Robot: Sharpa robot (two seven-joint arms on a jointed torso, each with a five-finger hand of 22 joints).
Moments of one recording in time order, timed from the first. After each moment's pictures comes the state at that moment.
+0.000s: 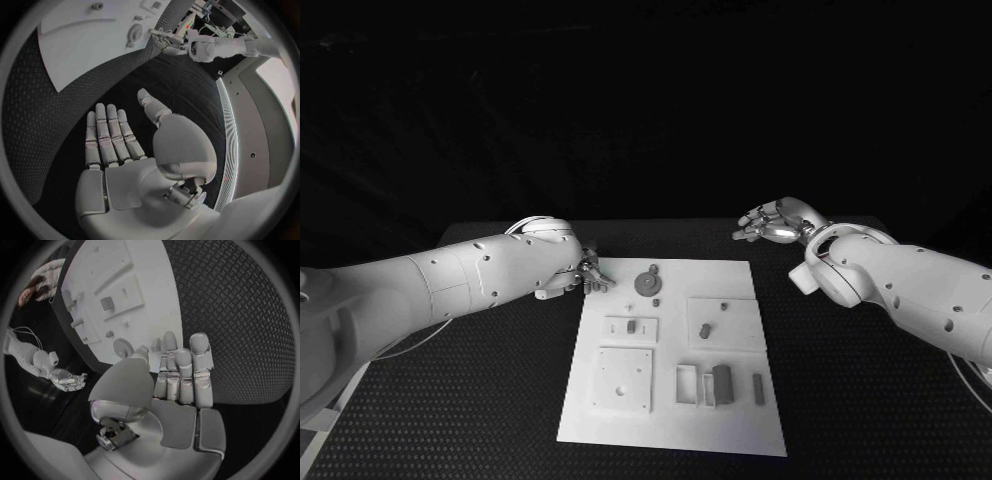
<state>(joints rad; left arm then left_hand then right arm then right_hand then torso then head) 1.29 -0.58 -0.18 1.05 -1.17 0.14 -0.50 1.17 0.06 -0.06 0.29 0.25 1.05 0.08 0.28 0.68 1.29 -0.02 0.39 0.58 1.12 -0.13 1.25 0.74 0.02 1.27 -0.22 0.57 1.31 1.22 -0.61 -0.02 1.07 -0.79 -0.27 0.07 1.12 -0.06 0.41 -0.29 0.05 0.77 0.20 0.17 0.65 0.78 0.17 0.57 0.28 0.75 0.17 0.56 0.44 0.15 0.50 0.20 0.30 1.09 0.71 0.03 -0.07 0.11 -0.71</state>
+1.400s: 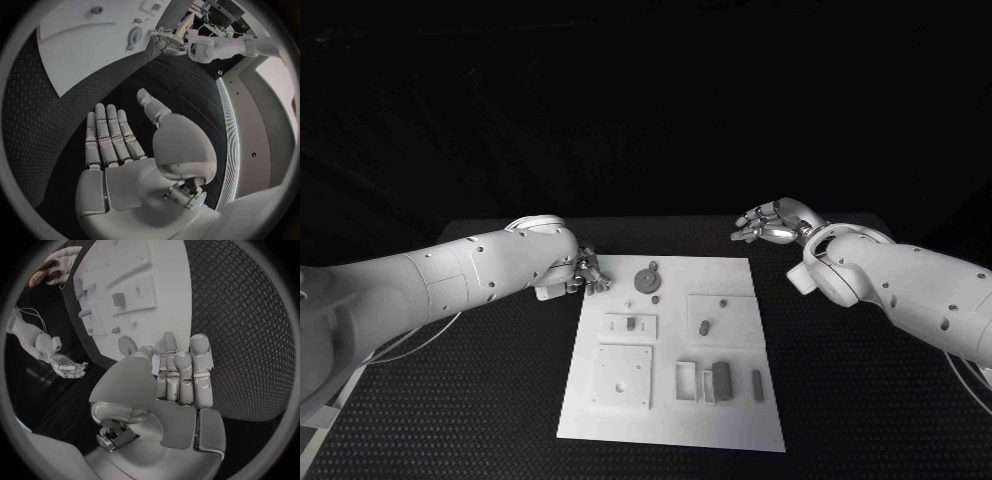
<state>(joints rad) 1.29 -0.58 -0.18 1.03 -1.02 0.14 -0.50 1.29 0.04 0.05 0.28 0.56 1.07 0.07 0.27 0.72 1.30 -0.03 0.40 0.64 1.10 -0.13 1.32 0.75 0.02 1.28 -0.22 0.60 1.31 1.21 -0.61 -0.02 1.06 -0.78 -0.26 0.07 1.13 -0.06 0.40 -0.29 0.05 0.77 0.20 0.17 0.65 0.79 0.18 0.56 0.25 0.75 0.17 0.54 0.44 0.15 0.49 0.20 0.29 1.10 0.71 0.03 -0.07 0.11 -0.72</state>
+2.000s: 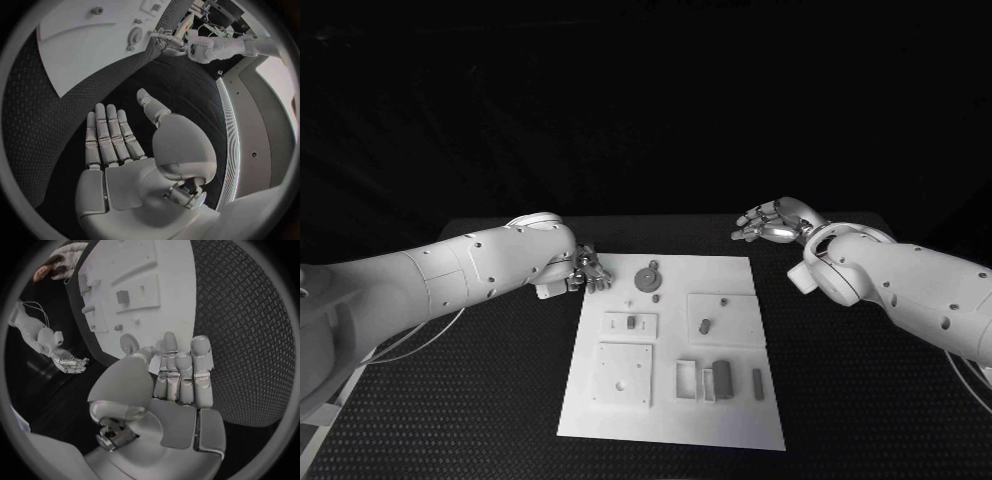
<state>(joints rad) 1.29 -0.58 -0.18 1.02 -0.96 0.14 -0.48 1.05 0.07 0.28 0.06 0.49 1.08 0.06 0.27 0.75 1.30 -0.03 0.41 0.66 1.09 -0.13 1.34 0.74 0.02 1.25 -0.23 0.67 1.31 1.21 -0.61 -0.02 1.06 -0.78 -0.26 0.07 1.13 -0.06 0.40 -0.29 0.05 0.77 0.20 0.17 0.65 0.79 0.18 0.56 0.25 0.75 0.17 0.54 0.44 0.15 0.49 0.20 0.29 1.10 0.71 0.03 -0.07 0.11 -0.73</state>
